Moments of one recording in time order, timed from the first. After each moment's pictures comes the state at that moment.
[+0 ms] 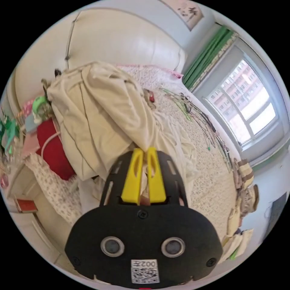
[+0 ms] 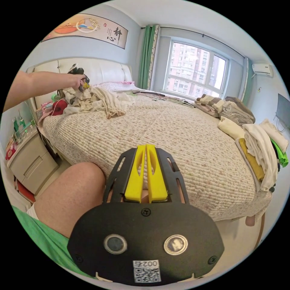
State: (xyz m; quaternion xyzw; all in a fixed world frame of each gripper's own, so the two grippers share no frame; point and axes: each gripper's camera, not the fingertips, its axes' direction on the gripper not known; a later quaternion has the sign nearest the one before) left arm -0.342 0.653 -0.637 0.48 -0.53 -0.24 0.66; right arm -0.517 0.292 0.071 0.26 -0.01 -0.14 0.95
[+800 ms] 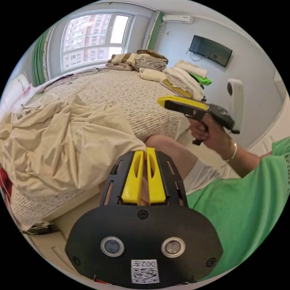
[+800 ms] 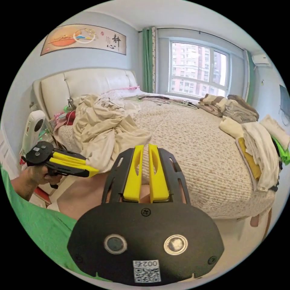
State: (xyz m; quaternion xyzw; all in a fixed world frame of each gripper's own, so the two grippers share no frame) left arm -0.301 0.888 -0.187 0.04 -0.51 0.20 0.84; right arm -0.493 0.285 0.004 0.26 -0.10 -0.18 0.94
